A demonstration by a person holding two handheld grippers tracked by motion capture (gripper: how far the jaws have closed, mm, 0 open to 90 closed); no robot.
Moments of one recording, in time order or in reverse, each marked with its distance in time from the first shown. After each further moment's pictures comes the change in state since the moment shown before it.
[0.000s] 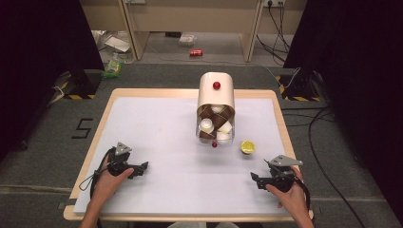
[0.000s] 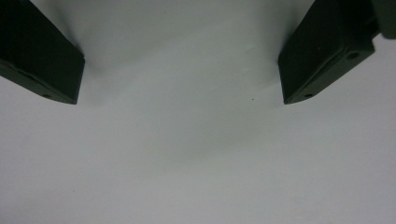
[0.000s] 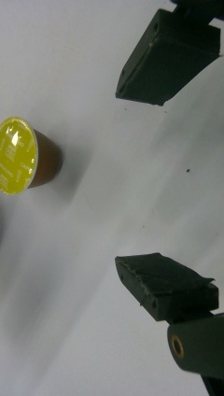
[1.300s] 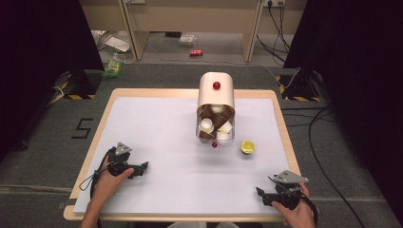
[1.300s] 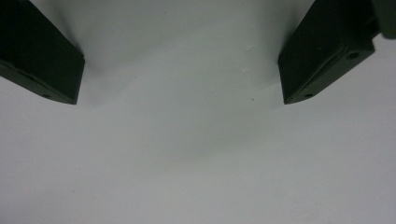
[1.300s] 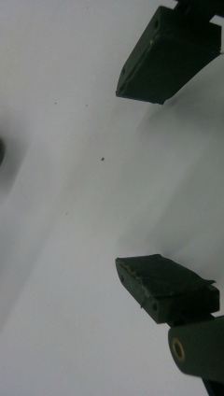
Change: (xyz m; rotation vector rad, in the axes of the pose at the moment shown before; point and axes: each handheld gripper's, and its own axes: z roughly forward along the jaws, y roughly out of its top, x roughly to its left) left arm 0.000 0.000 0.000 0.001 0.000 0.001; right arm 0.012 -0.037 -0.021 0.038 -0.032 -0.034
